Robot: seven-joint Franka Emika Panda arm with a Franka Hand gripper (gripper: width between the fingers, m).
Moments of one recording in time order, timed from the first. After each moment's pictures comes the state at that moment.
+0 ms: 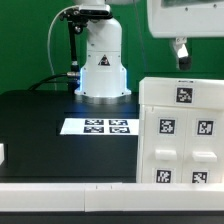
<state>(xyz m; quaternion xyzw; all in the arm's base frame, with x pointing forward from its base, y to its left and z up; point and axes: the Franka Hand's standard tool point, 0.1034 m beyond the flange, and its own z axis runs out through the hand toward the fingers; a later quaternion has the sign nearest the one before) 0.633 0.101 0.178 -0.89 0.46 0.03 0.06</state>
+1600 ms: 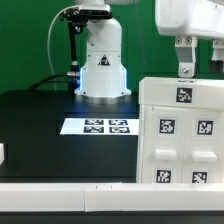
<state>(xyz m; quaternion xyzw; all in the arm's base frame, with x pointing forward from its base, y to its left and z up) 0.642 0.091 0.176 -0.90 -0.43 -0.04 -0.03</state>
